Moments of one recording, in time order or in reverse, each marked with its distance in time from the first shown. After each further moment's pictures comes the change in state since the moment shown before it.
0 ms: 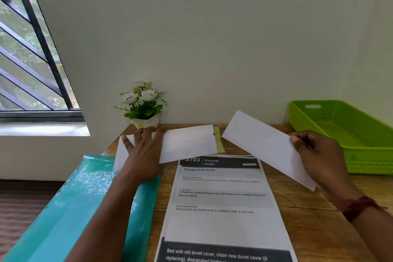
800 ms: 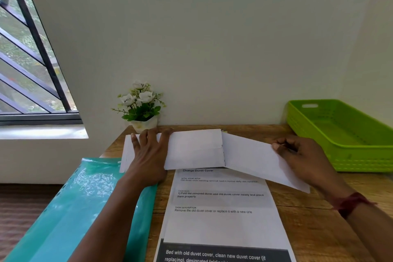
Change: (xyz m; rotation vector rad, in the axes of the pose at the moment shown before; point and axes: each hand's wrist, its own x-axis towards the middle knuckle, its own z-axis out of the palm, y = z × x) left_hand -0.003 0.012 0.002 0.069 0.004 0.101; right_hand 0.001 0.003 0.008 -0.009 -0.249 -0.051
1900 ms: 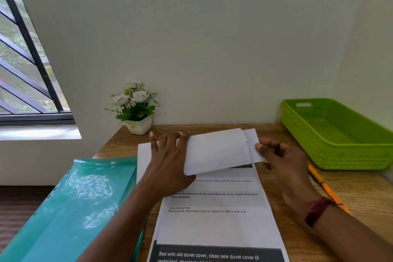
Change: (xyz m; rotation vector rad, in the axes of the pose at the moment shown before) left_hand -0.008 0.051 0.001 -0.084 0.087 0.182; right_hand -0.014 -0.004 0.042 0.584 0.229 0.195
